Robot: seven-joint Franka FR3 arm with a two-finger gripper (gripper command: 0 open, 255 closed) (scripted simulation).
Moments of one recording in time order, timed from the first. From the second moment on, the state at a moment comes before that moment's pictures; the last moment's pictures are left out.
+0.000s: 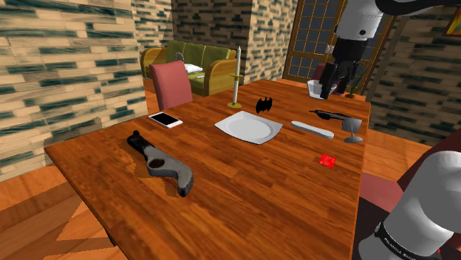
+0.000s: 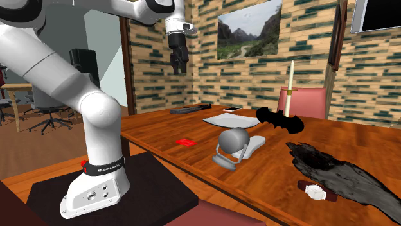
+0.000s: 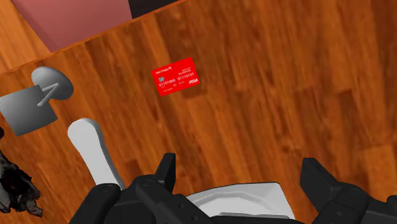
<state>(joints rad) 0.01 -0.75 -0.02 -2.28 -0.08 1.56 0.16</state>
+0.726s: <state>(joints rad) -0.14 -0.56 -0.16 -2.37 0.05 1.65 0.39</state>
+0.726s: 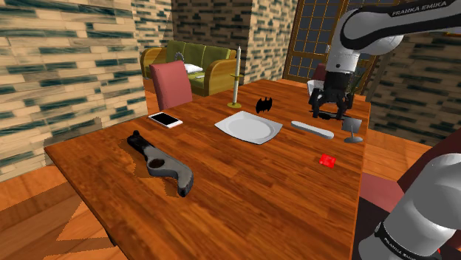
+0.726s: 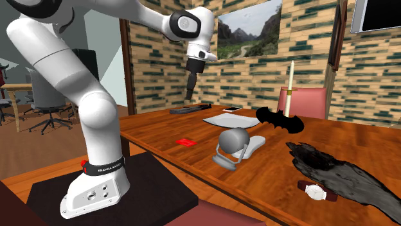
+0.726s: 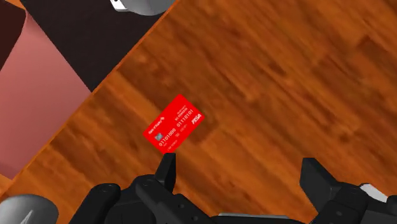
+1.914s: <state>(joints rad) -0.31 -0.36 -0.34 -2.67 0.30 1.89 0.62</state>
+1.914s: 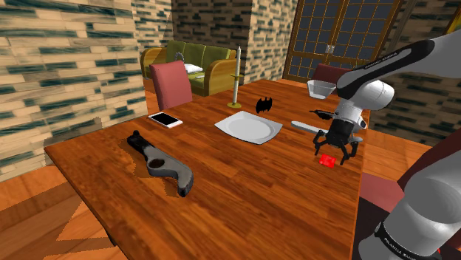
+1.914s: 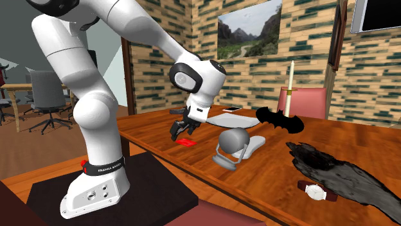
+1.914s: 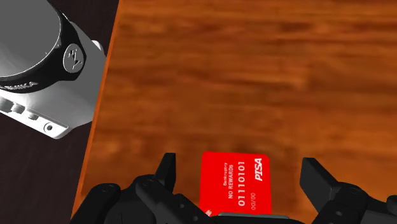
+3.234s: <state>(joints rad) -0.30 -0.35 -0.34 -2.70 0.31 1.92 0.61</state>
